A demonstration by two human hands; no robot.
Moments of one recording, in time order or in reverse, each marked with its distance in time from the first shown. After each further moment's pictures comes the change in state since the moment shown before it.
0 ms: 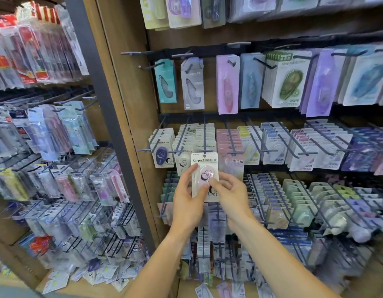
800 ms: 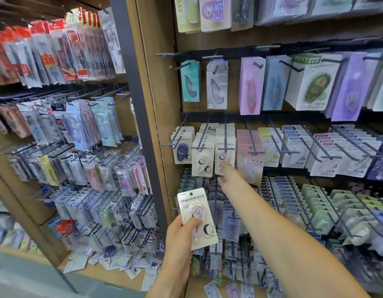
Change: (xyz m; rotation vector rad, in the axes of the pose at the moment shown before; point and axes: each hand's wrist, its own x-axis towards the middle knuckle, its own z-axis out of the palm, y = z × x) left_hand -0.086 0.004 -0.055 -0.275 0.197 -0.539; right_hand 0.068 -0.001 0.061 0.299 0.205 0.433
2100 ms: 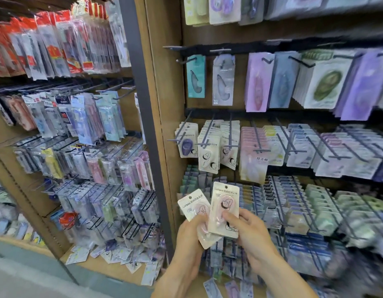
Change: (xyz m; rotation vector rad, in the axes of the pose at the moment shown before) left_hand 0.002 -0.009 0.015 -0.157 -0.043 -0.137; right_hand -0.088 0.062 -0.120 -0.389 -0.365 -0.152
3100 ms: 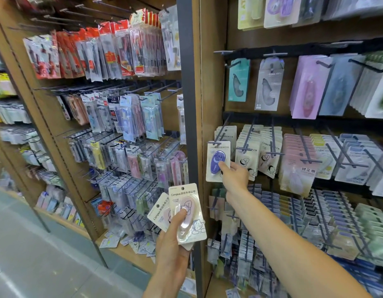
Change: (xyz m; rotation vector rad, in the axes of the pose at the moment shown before) left_hand -0.012 0.033 -0.102 -0.320 0.108 0.199; right_hand 0.113 -0.050 0.148 -0.028 0.140 -0.144
